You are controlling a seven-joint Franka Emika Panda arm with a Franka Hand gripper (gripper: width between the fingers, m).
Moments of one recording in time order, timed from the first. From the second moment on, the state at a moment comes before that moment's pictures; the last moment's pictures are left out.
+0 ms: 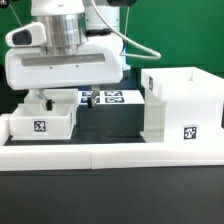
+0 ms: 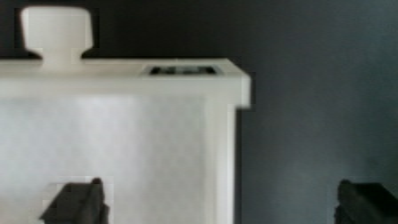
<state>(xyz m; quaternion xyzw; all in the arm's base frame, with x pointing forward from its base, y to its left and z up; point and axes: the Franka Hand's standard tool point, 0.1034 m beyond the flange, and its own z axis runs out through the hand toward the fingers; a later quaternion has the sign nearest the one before) 0.502 -0.094 0.032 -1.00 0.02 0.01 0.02</state>
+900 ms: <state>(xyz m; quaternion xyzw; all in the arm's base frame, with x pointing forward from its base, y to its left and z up) 0.493 -0.092 0.007 -1.00 0.01 0.00 0.01</state>
